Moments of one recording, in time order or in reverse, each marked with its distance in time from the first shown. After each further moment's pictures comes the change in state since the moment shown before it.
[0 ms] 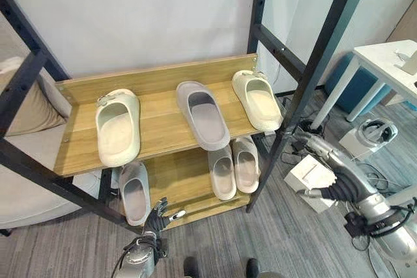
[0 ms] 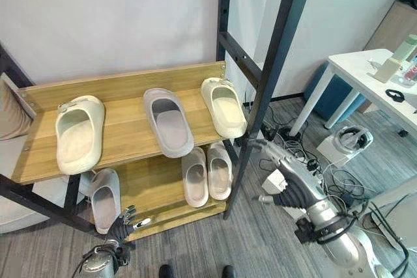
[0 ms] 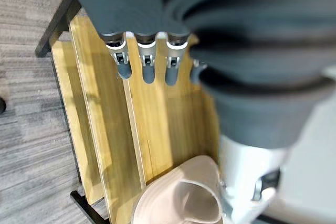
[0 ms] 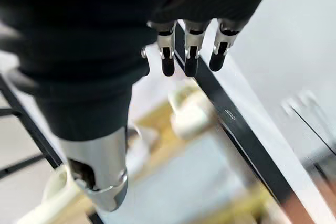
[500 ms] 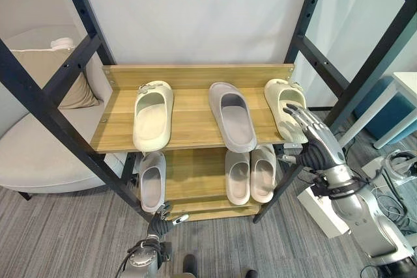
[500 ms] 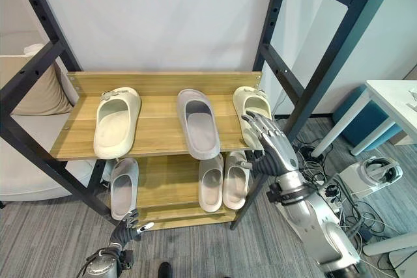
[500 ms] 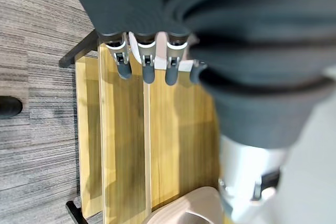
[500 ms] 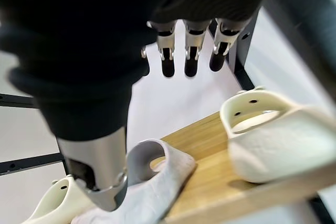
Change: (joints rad) left arm -0.009 0.003 -0.040 0.020 0.000 0.006 0.027; right arm -0.412 0.118 0.271 0.288 -0.197 0.103 -0.212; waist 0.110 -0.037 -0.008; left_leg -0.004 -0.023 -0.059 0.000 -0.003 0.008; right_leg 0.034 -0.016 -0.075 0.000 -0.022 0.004
